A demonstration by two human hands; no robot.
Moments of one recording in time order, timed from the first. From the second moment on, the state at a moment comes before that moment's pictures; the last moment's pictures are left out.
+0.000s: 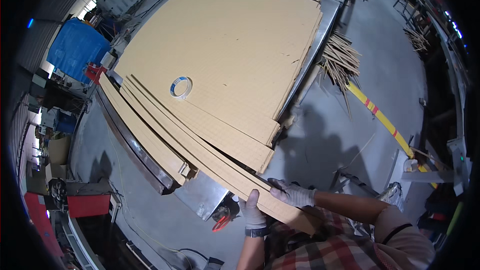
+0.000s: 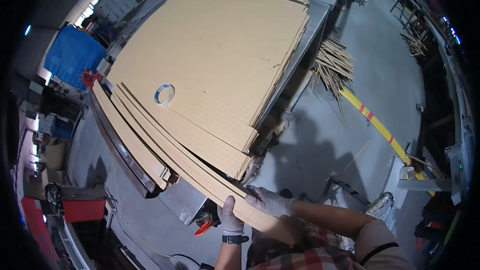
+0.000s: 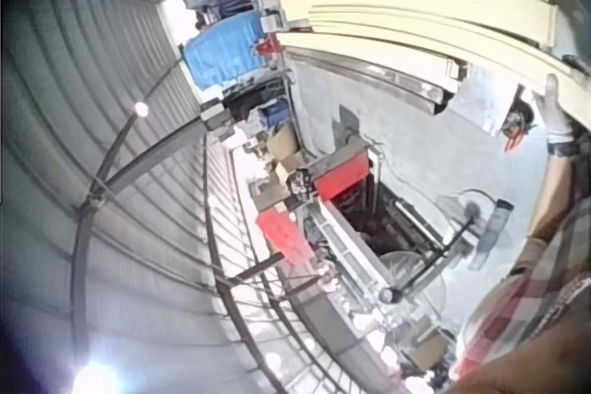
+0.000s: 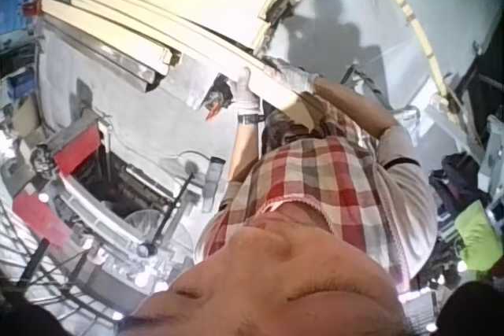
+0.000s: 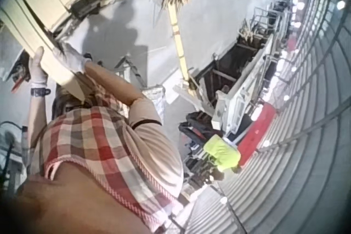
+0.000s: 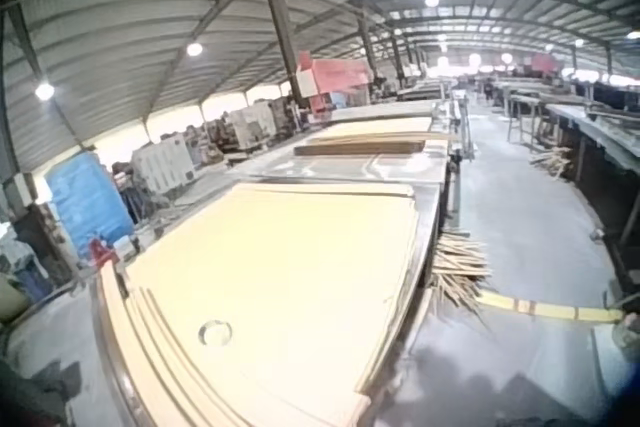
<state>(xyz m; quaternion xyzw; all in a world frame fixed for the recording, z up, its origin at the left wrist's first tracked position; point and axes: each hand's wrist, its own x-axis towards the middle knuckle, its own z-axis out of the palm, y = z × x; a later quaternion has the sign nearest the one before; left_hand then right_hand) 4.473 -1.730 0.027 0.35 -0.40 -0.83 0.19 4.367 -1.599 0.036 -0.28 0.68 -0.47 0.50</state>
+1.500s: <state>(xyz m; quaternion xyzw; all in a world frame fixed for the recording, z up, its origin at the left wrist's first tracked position) 4.476 -1.717 0.066 0.40 -0.43 -0.80 0.12 4.353 -1.600 0.068 -0.38 0.63 -0.50 0.46</state>
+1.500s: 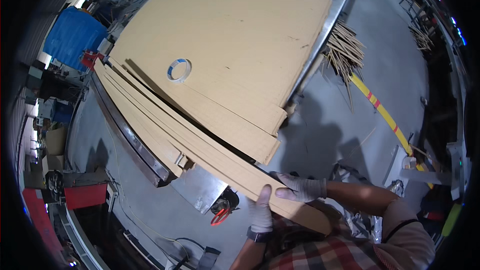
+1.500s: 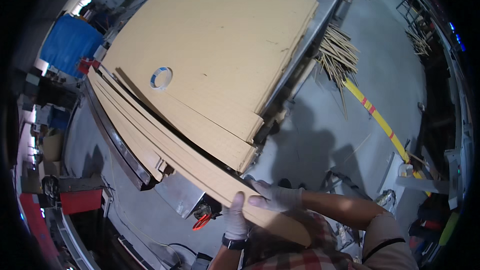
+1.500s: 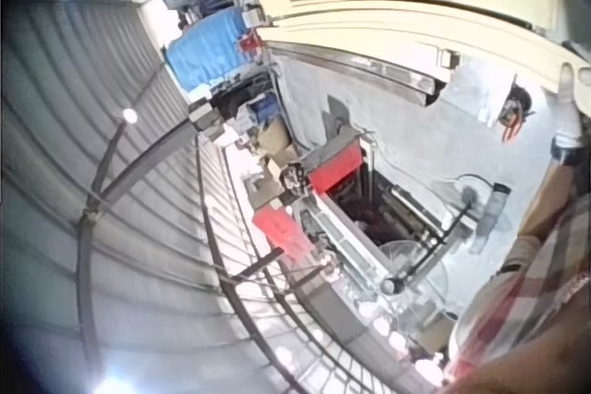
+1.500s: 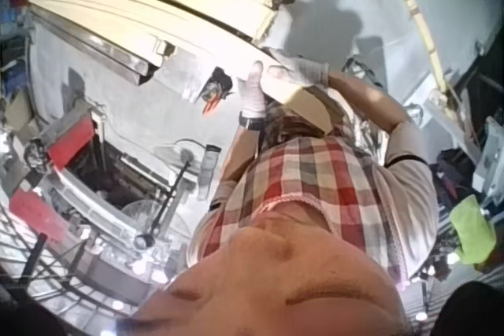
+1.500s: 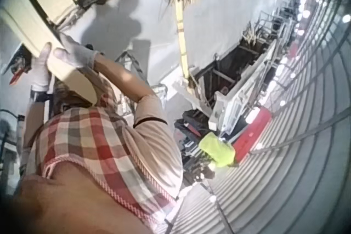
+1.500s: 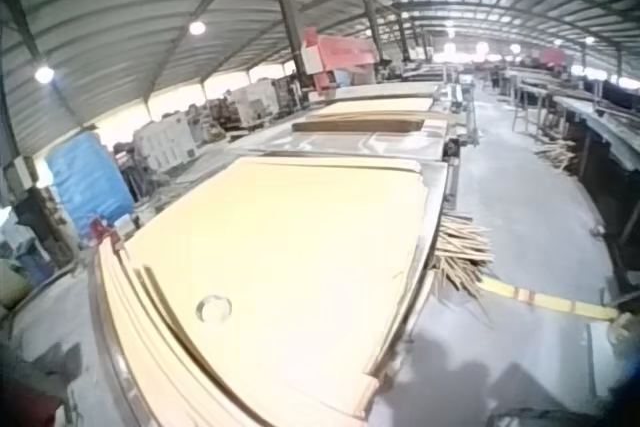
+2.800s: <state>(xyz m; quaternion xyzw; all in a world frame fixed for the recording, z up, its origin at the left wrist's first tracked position) 4.400 -1.853 0.024 0.37 -0.80 -0.34 0.33 4.332 -1.654 0.045 -0.17 0.64 -0.50 0.56</state>
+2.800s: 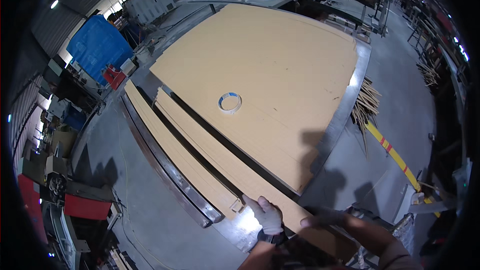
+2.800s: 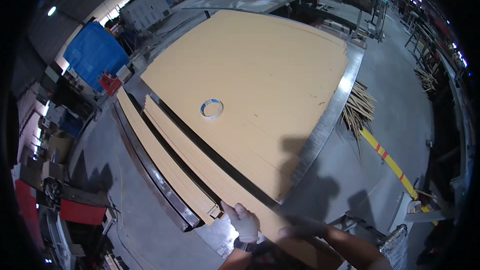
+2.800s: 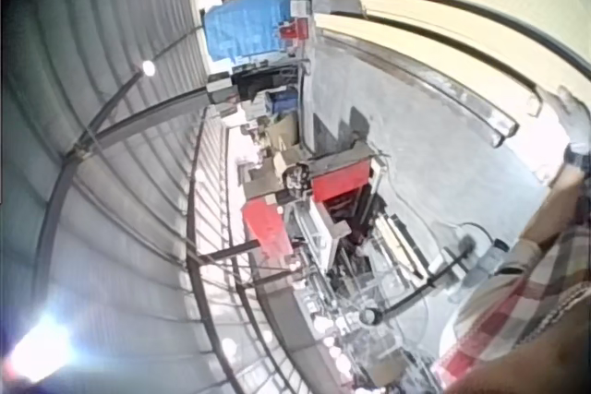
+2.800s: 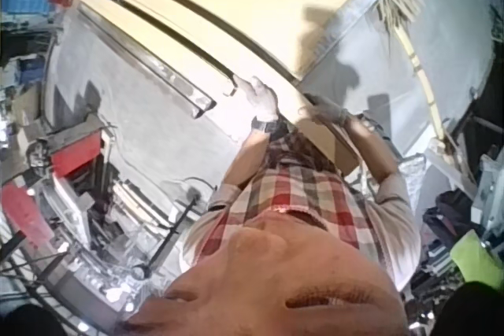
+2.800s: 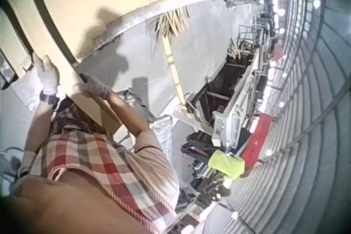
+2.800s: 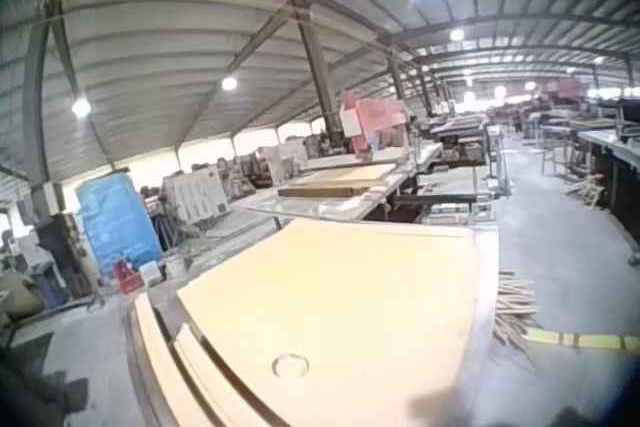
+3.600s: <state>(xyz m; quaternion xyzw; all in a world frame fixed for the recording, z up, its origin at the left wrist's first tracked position) 4.371 -1.843 0.059 0.36 -0.55 -0.71 0.25 4.323 -1.588 0.089 -0.17 0.62 -0.39 0.66</state>
